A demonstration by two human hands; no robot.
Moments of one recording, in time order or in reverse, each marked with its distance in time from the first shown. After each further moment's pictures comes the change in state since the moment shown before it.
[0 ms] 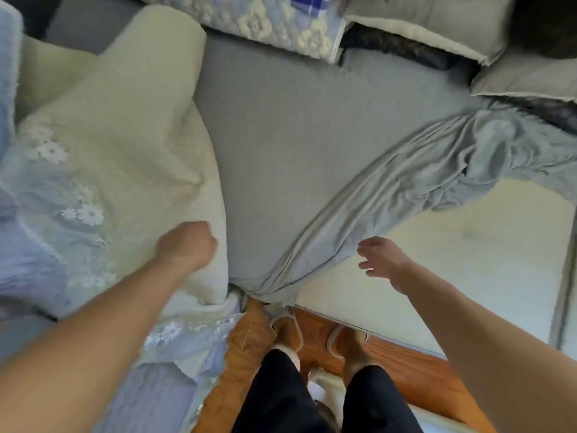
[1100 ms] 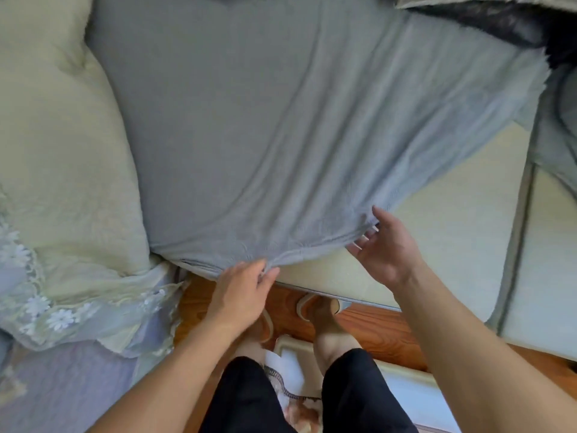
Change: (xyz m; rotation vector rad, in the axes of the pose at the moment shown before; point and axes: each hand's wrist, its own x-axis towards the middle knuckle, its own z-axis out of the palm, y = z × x) left_hand -0.173 0.211 0.128 -0.400 0.084 0.450; right_hand -0.011 0.133 -0.108 1.163 -0.191 -0.019
